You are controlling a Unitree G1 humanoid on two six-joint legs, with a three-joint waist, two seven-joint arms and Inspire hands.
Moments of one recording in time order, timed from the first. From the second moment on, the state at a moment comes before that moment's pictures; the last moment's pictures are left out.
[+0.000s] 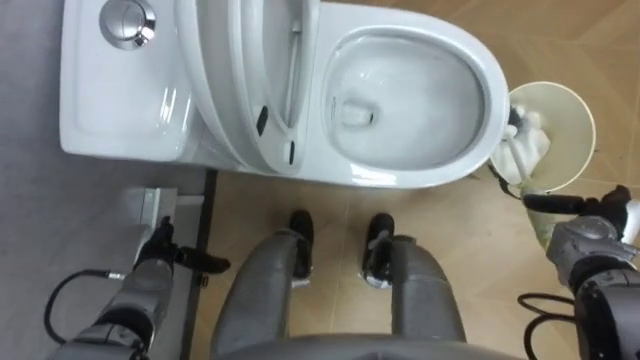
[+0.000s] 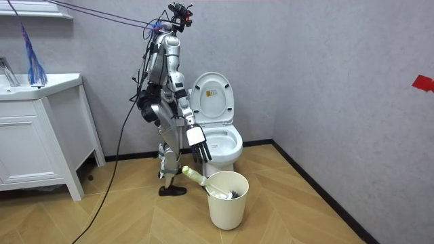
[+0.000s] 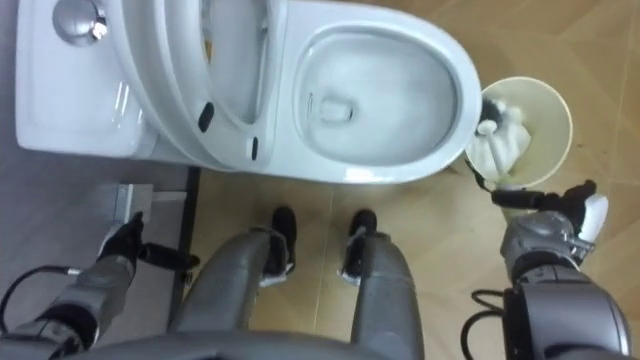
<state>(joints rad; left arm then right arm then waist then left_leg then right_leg) -0.16 0.27 -0.10 1.12 -0.01 0.00 0.15 -0.38 -0.42 -0.01 1.32 0.31 -0.02 -0.45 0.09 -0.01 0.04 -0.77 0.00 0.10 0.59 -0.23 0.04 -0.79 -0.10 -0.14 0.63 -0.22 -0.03</state>
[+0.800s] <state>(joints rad) -0.19 0.31 -0.20 1.09 -0.13 0.01 0.19 -0.40 -0.49 0.12 1.32 0.30 0.05 -0.31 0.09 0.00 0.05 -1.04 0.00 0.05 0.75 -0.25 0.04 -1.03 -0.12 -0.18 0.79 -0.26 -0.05</state>
